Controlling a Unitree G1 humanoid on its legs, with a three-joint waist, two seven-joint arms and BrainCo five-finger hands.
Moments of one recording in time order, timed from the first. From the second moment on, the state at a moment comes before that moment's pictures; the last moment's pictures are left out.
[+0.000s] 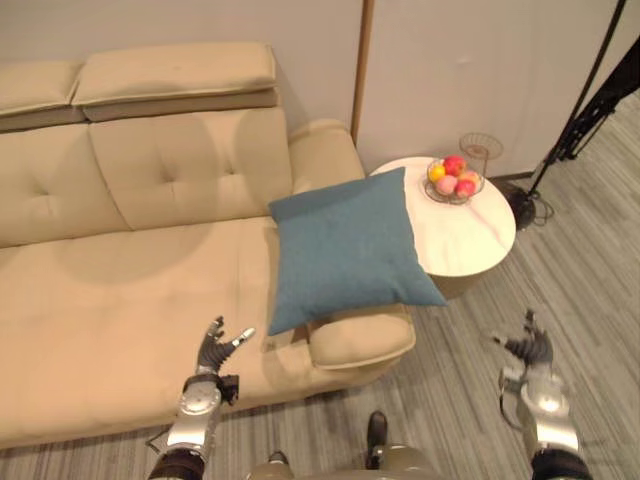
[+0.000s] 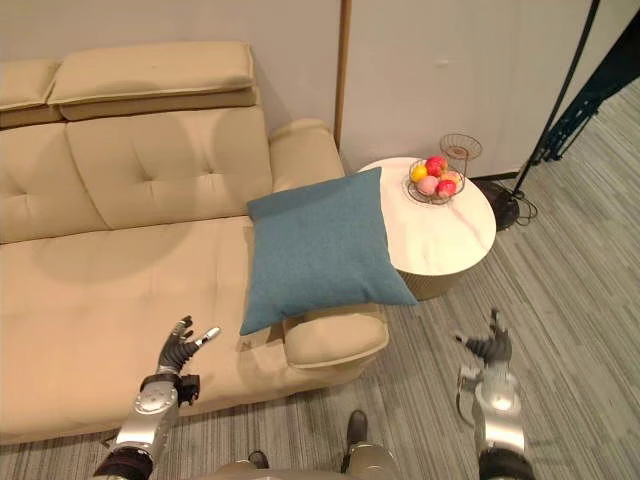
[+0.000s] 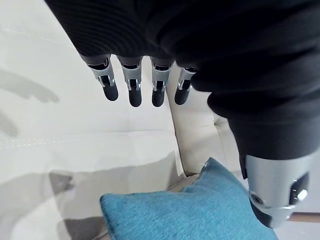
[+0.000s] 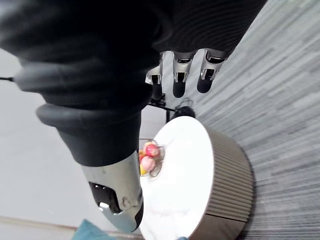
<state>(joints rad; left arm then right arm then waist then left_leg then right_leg) -0.11 0.25 0.04 0.69 -0.11 -0.14 0.16 -0.12 -0.35 -0.25 0.59 0.04 -0.15 -0.17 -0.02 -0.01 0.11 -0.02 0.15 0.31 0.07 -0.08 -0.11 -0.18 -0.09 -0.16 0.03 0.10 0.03</state>
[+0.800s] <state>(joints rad) -1.16 0.30 -0.16 1.10 -0.42 -0.16 0.20 -1.19 -0.36 0.15 1.00 0.30 -0.13 -0.24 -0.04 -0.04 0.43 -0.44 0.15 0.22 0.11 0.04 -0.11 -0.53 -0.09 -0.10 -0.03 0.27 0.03</state>
